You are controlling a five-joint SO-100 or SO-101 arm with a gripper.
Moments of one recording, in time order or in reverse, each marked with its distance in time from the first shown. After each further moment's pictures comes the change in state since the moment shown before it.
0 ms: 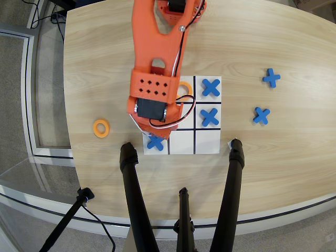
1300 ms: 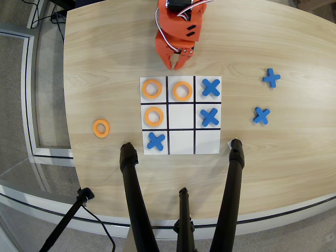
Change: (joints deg) arm -2.6 98.0 79.3 9.2 -8.7
